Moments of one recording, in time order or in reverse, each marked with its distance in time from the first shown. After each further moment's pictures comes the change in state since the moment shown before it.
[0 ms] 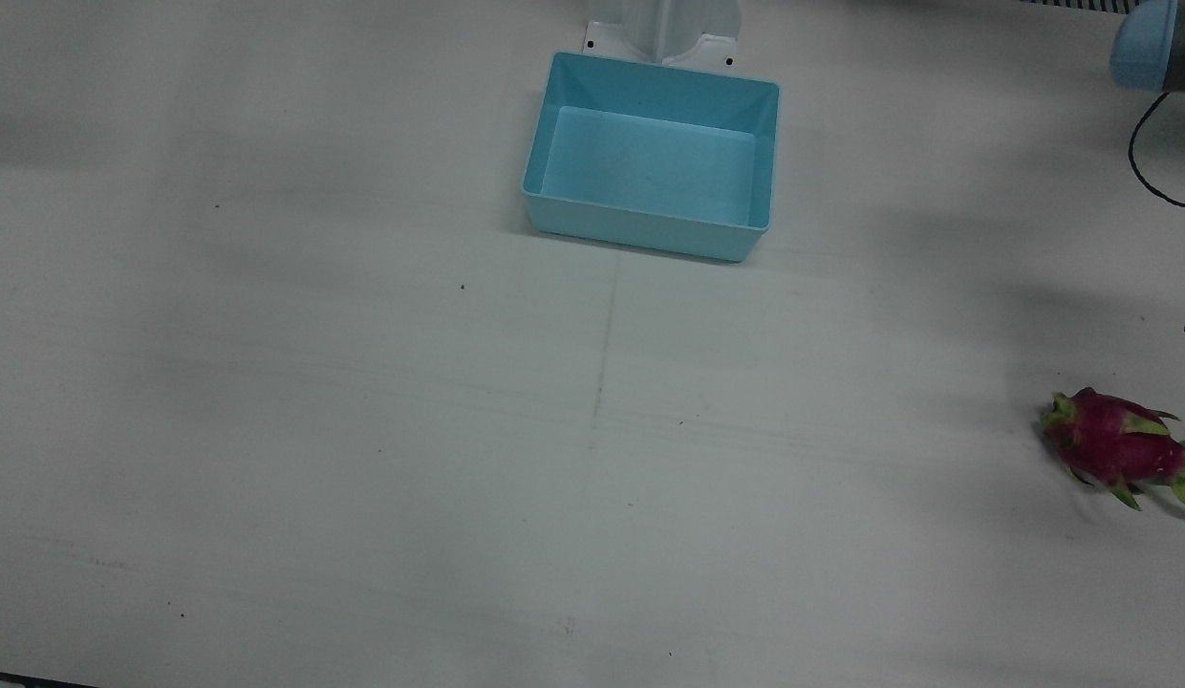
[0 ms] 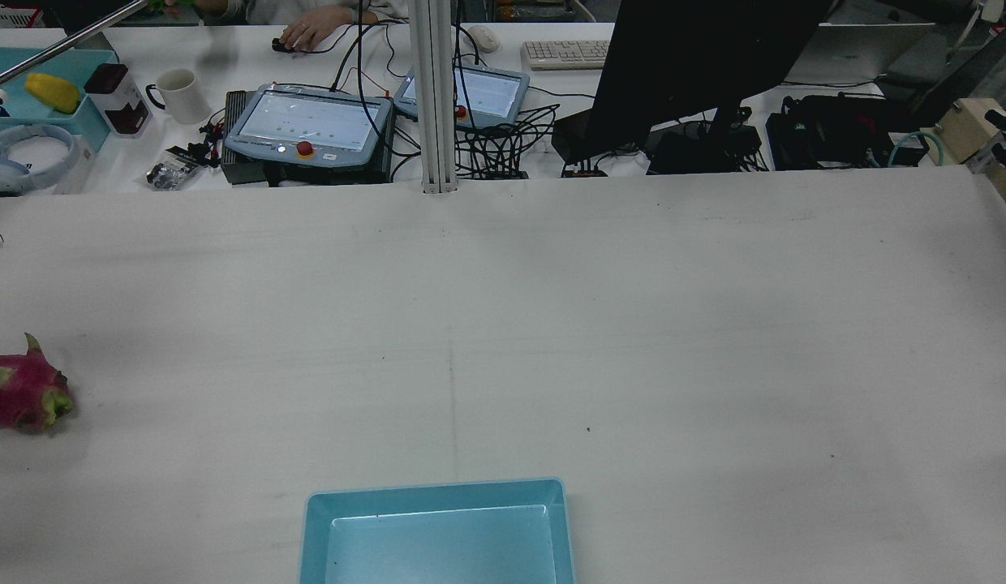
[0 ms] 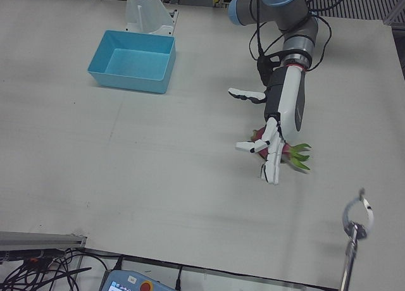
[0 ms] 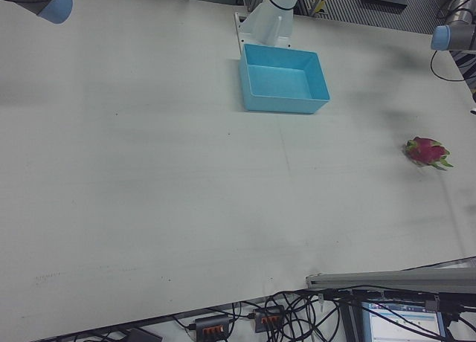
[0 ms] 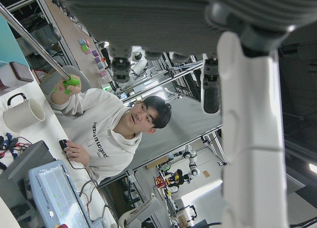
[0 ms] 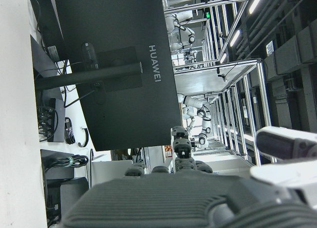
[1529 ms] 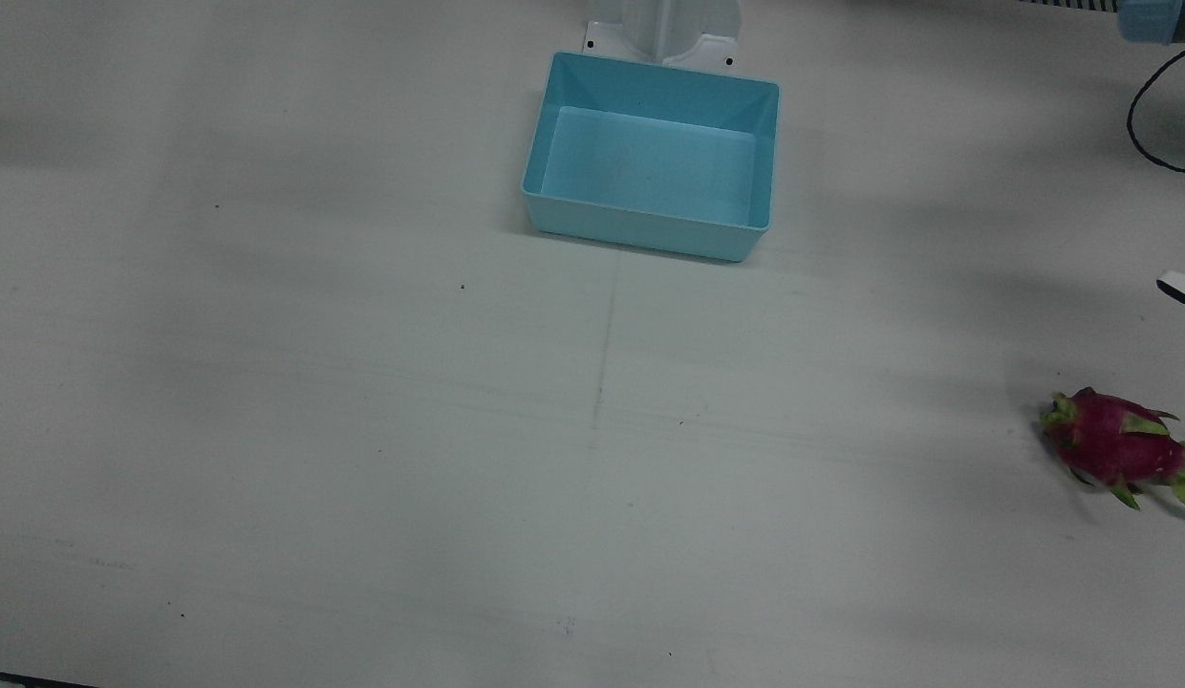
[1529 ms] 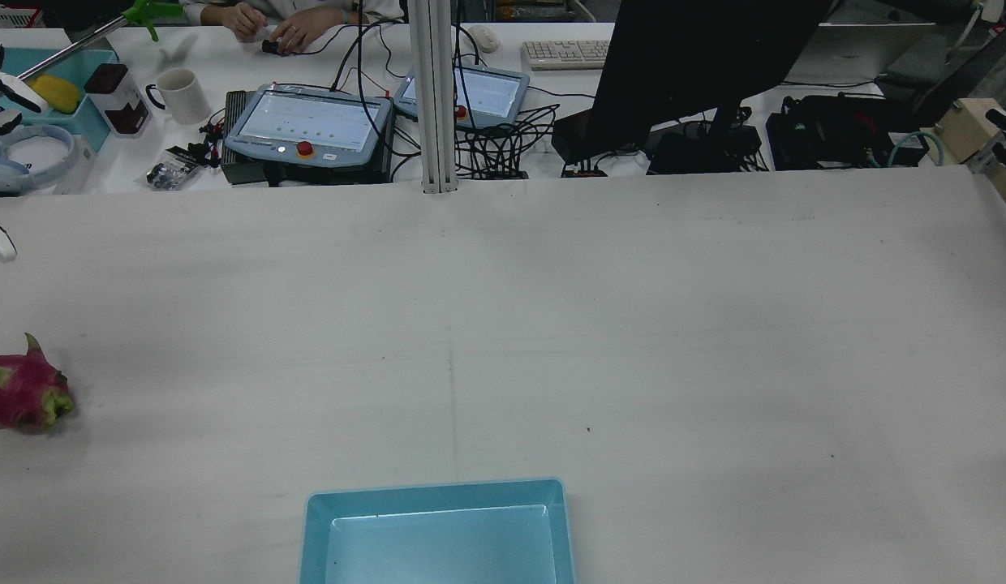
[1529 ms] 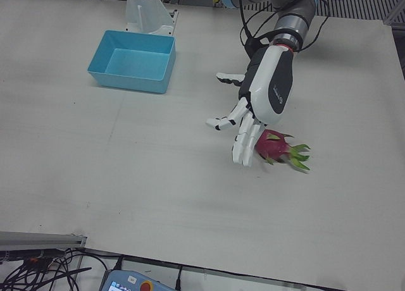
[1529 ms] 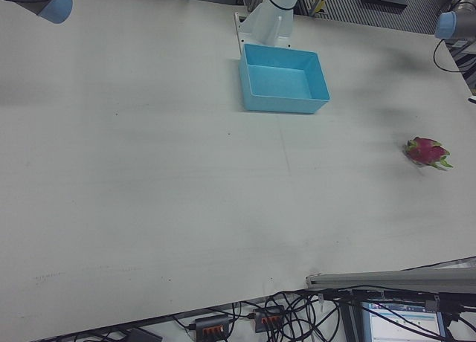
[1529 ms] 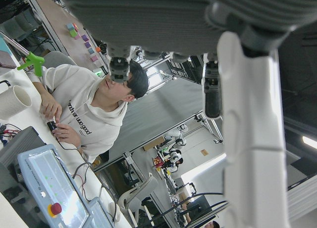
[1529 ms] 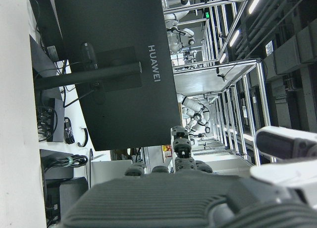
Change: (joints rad) left arm -0.021 -0.050 -0.105 0.134 0.136 0.166; right arm 0.001 0.000 0.001 0.000 0.000 0.000
